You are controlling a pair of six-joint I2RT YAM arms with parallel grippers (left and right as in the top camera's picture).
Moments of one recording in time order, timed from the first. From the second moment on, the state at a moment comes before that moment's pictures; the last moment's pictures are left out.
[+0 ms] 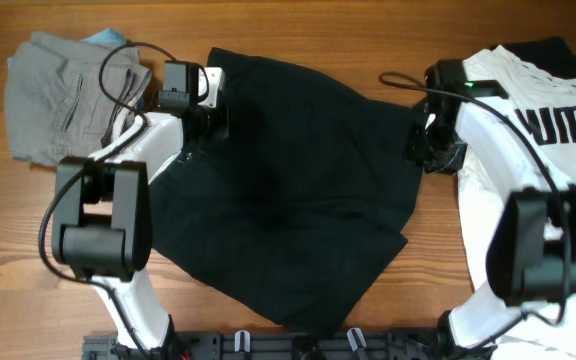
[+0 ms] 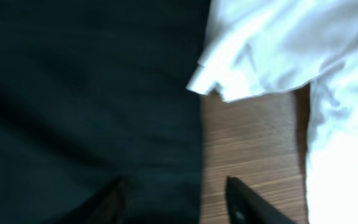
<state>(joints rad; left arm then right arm) -0.12 2.01 1.21 -0.25 0.26 -0.07 0.06 1.81 1.33 -1.02 -0.01 0.35</state>
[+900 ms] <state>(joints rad) 0.03 1.68 1.22 -0.48 0.16 -0.29 0.13 2.08 1.33 -0.38 -0.36 0.28</state>
